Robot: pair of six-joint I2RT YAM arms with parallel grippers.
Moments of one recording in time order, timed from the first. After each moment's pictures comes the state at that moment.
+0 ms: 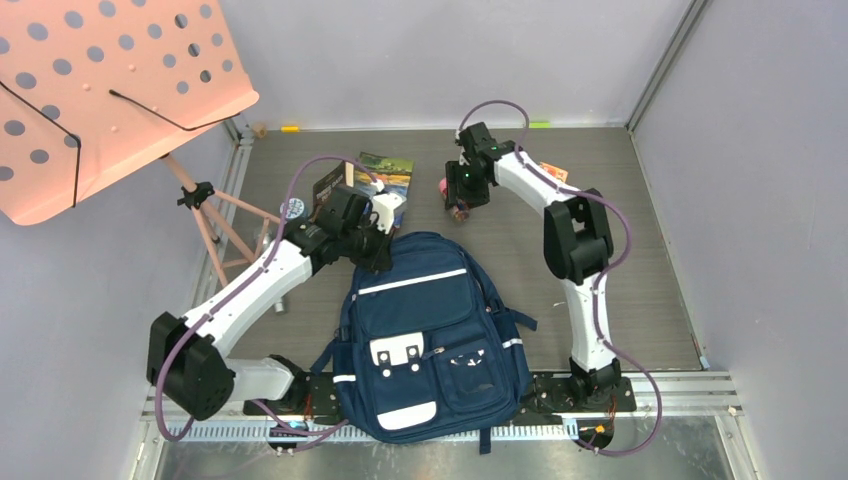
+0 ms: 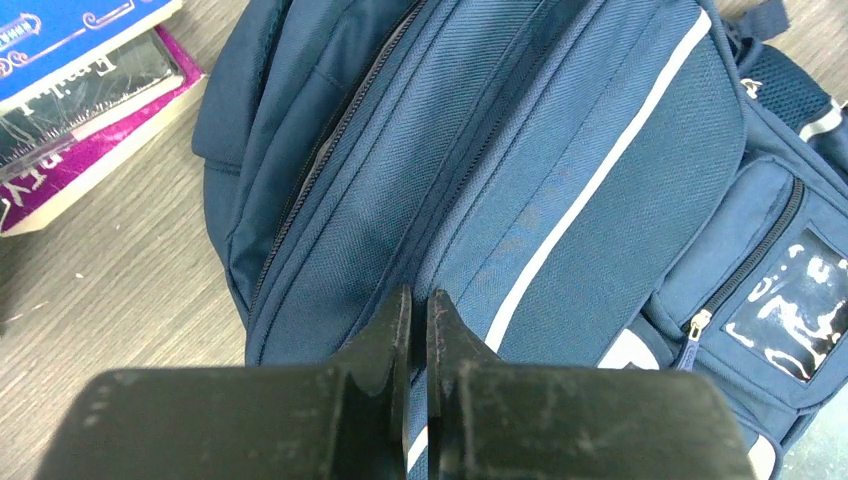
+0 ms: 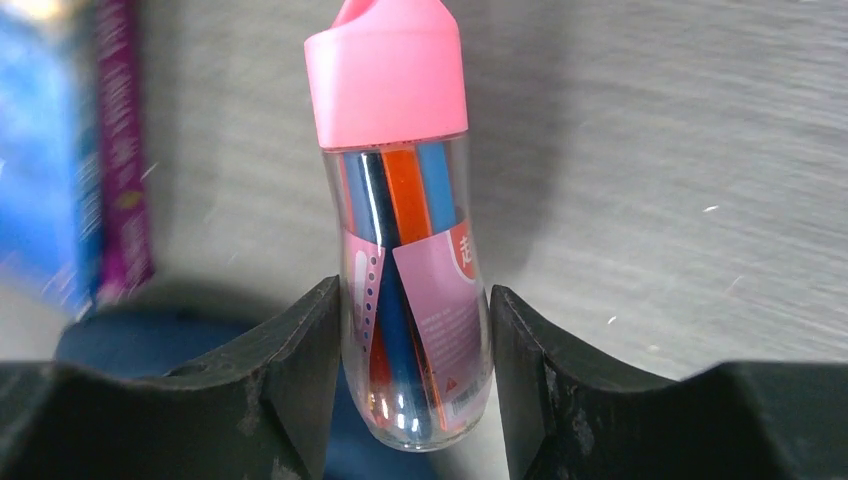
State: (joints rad) left arm -0.55 1.29 1.06 -0.66 0.27 0.00; right arm 0.43 2.25 1.90 -0.72 -0.08 0.34
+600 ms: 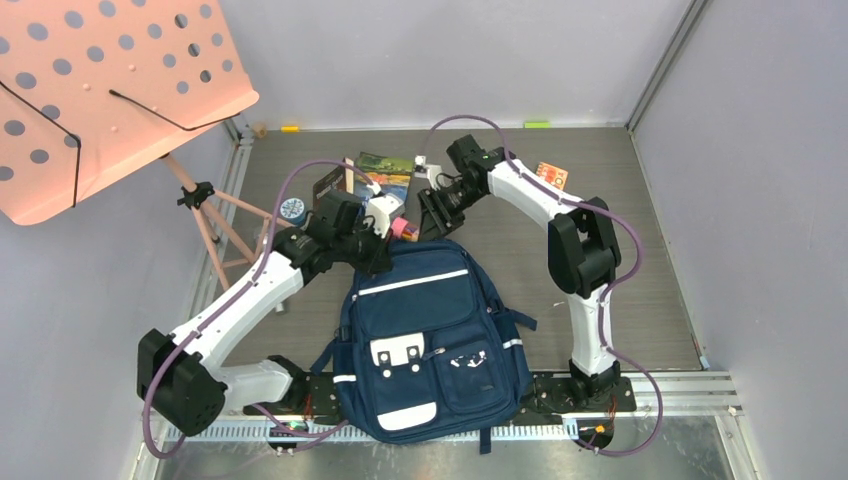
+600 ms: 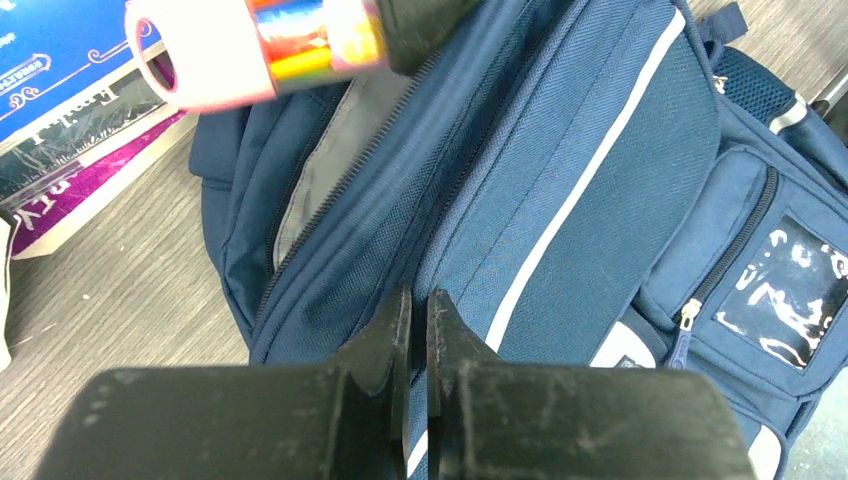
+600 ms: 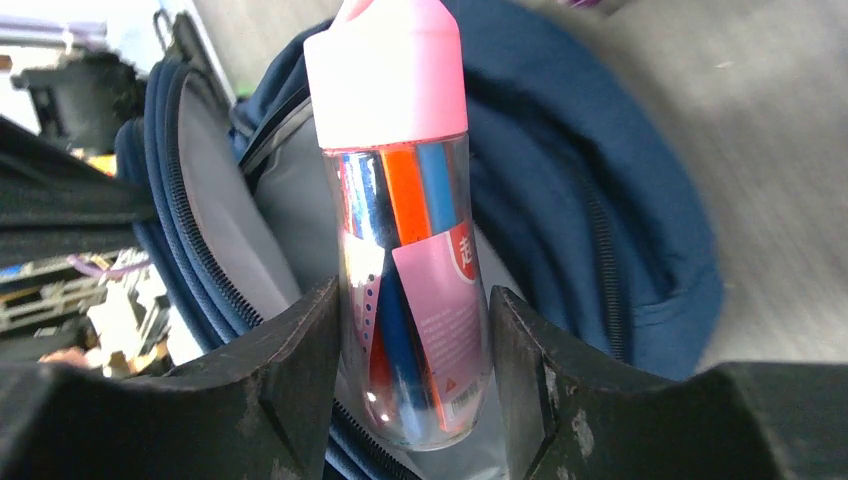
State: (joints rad) left arm -0.55 1.20 1.01 -0.61 0.31 0.03; right arm 0.50 2.09 1.78 -0.86 -0.79 -0.05
